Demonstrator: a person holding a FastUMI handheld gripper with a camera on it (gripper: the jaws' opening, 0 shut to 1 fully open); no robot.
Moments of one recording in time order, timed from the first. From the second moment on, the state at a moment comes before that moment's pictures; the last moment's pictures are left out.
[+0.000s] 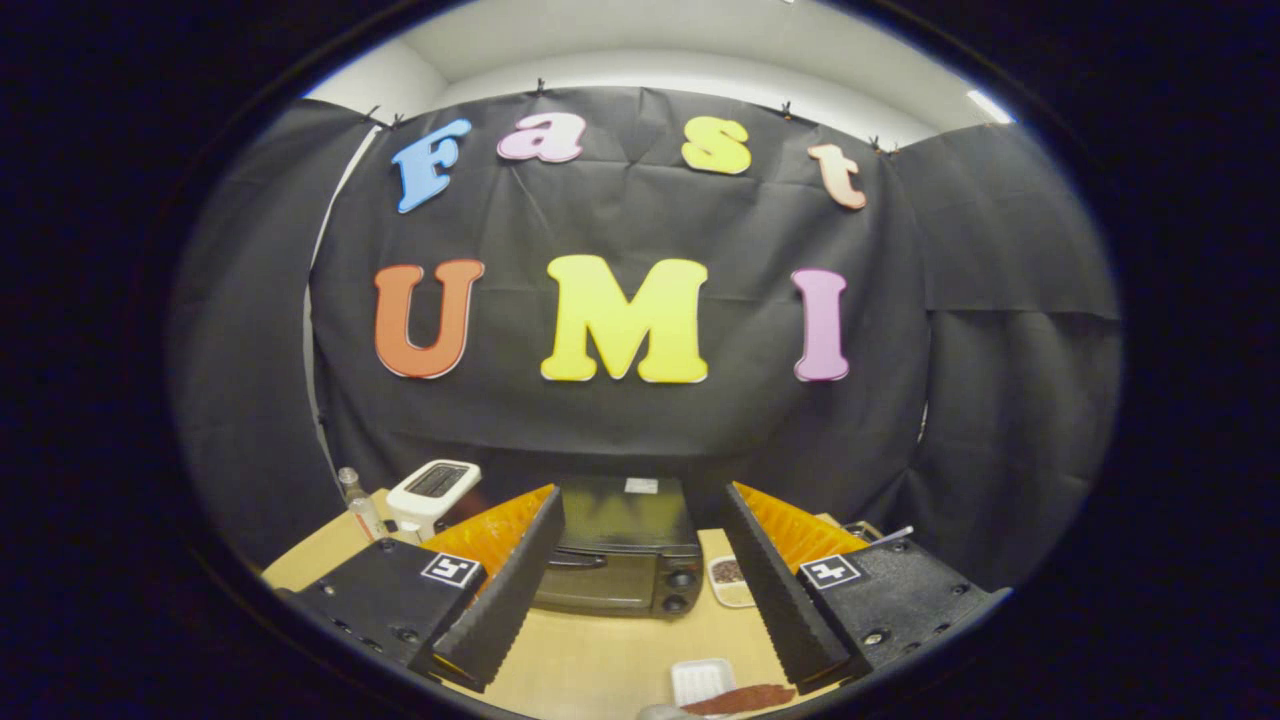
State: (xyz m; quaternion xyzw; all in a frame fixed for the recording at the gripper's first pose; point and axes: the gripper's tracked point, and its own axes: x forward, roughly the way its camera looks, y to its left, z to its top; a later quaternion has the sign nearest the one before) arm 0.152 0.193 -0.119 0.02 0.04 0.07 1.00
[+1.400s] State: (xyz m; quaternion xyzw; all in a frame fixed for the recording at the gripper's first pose) arm 0.174 0.284 -0.297 0.01 0.20 0.08 0.98
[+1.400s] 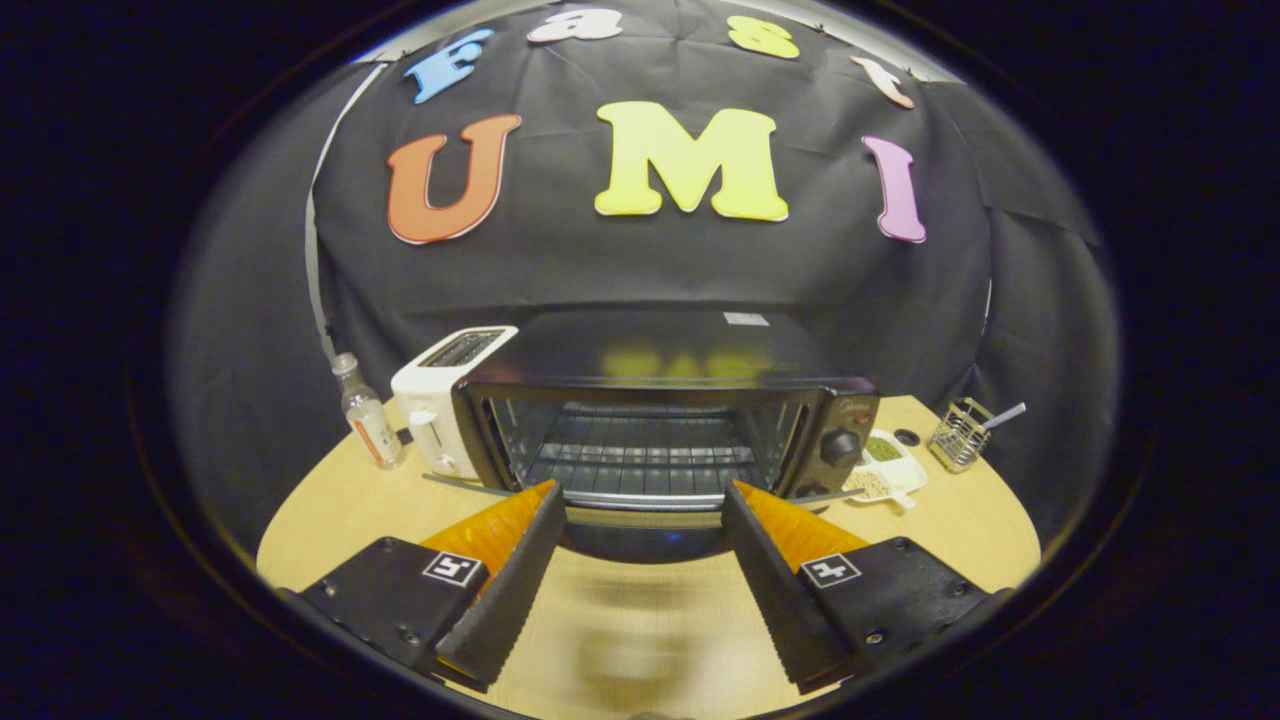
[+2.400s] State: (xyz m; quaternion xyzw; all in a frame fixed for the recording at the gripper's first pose) arm 0.110 0.278 -0.428 0.02 0.33 0.10 0.94
